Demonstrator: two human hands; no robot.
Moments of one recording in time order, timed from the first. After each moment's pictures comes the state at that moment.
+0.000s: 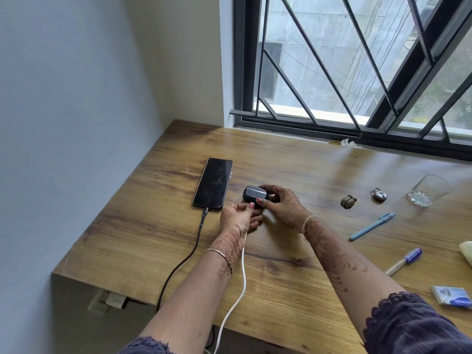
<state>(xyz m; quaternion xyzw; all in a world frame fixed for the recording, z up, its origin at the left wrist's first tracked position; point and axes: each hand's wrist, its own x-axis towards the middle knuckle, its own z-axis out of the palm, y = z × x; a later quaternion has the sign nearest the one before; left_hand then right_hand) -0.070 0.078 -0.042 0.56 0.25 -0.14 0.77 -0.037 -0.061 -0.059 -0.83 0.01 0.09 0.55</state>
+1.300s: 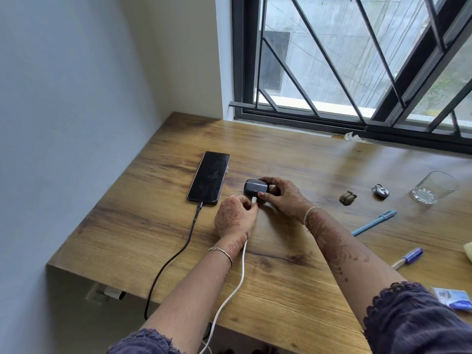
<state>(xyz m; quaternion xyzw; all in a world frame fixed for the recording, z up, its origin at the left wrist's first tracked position) -0.076 0.067 -0.045 0.91 0.14 0.00 0.38 -0.032 -0.077 -0.048 -0.85 -0.03 0.11 0.51</state>
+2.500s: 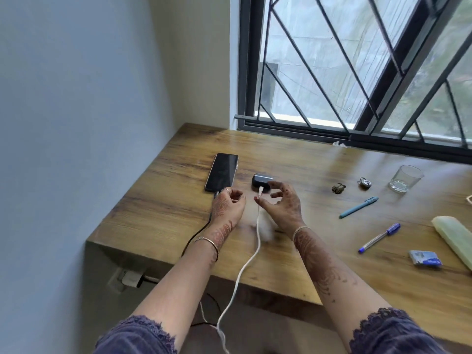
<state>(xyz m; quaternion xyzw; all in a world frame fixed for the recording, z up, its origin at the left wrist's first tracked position) -0.124 0.123 -0.018 0.85 0.10 0.01 0.51 -0.126 -0.021 -0.039 -0.87 0.06 -0.15 0.47</state>
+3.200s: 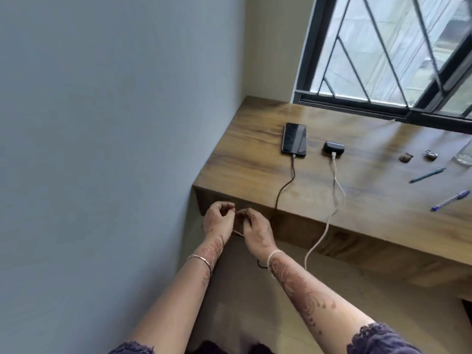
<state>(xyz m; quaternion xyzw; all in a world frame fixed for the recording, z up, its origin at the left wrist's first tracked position) -0.268 0.363 -0.072 0.81 0.20 0.01 0.56 -0.287 0.259 -0.085 -0.89 0.01 -0.01 0.47</state>
